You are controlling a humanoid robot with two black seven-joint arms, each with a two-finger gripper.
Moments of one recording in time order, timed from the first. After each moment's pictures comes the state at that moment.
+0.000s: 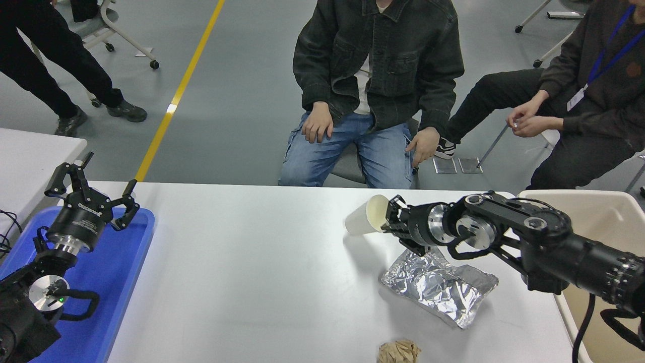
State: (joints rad) left arm -0.59 0.43 -0.63 -0.25 -0.08 -0.82 -0.58; right arm 0.98 -0.37 0.17 1.01 -0.33 0.07 -0.42
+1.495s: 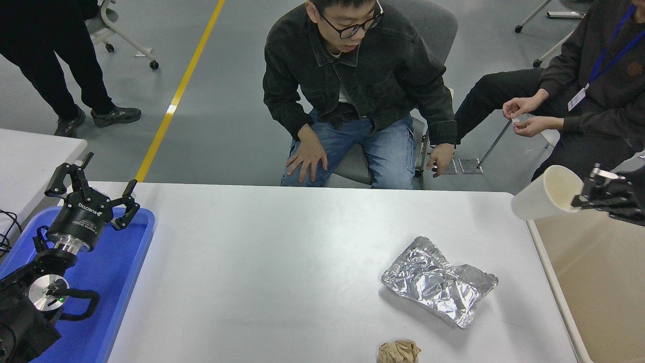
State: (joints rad) left arm -0.59 0.43 -0.63 -0.25 -0.08 -0.82 -0.58; right arm 1.21 -1.27 0.13 1.36 -0.52 0.51 -0.46
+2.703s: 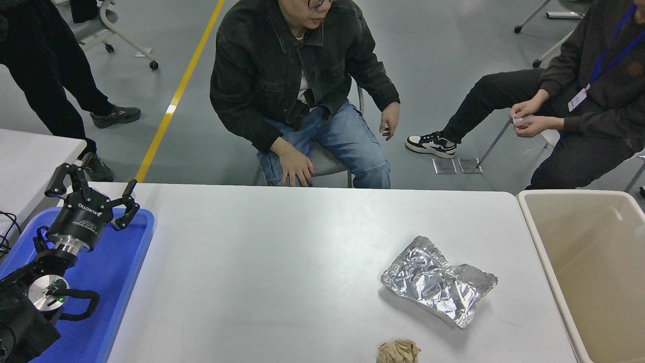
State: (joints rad) left arm -0.59 0.43 -0.63 -0.25 -0.08 -0.82 -0.58; right arm 0.92 -0.98 0.03 0.46 -0.73 0.58 0.01
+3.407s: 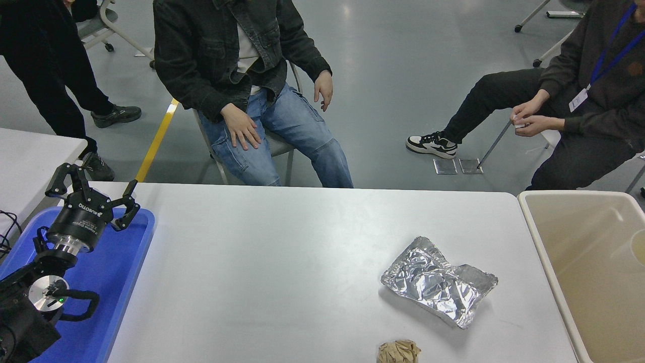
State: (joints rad) left arm -0.59 0.43 -0.63 -0.25 -0.08 -0.82 -0.58; right arm 0.81 -0.64 -0.13 0.06 -0.72 0.49 0.13
